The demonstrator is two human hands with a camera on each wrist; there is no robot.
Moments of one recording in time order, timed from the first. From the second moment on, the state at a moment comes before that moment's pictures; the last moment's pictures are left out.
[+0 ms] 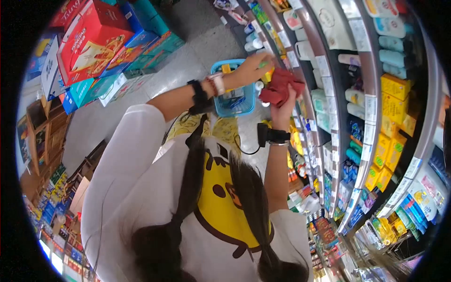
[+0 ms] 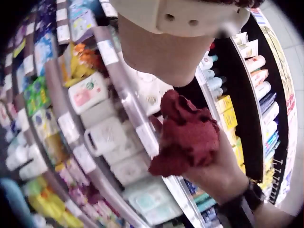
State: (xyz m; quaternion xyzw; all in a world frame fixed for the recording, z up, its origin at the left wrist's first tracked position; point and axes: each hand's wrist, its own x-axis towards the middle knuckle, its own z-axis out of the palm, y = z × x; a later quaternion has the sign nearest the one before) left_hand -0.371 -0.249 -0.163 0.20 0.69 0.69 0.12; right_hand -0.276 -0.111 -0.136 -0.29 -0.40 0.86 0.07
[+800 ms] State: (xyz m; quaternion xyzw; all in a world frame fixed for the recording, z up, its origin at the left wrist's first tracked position) left_hand -0.218 -0.338 -0.647 0.16 0.86 0.29 0.38; right_hand -0.170 -0.096 -0.584 -0.38 -0.47 0.74 -0.30
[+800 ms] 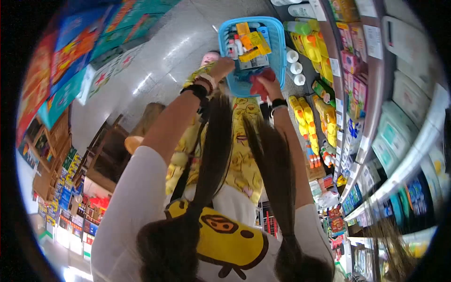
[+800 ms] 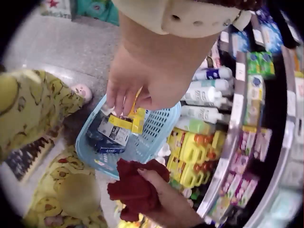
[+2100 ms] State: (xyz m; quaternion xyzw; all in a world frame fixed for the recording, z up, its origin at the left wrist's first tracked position) left_hand -0.327 -0.324 -0.228 -0.12 0.17 0.88 0.43; right_hand -0.229 -0.204 -0.143 -0.05 -0.87 0.46 0.16
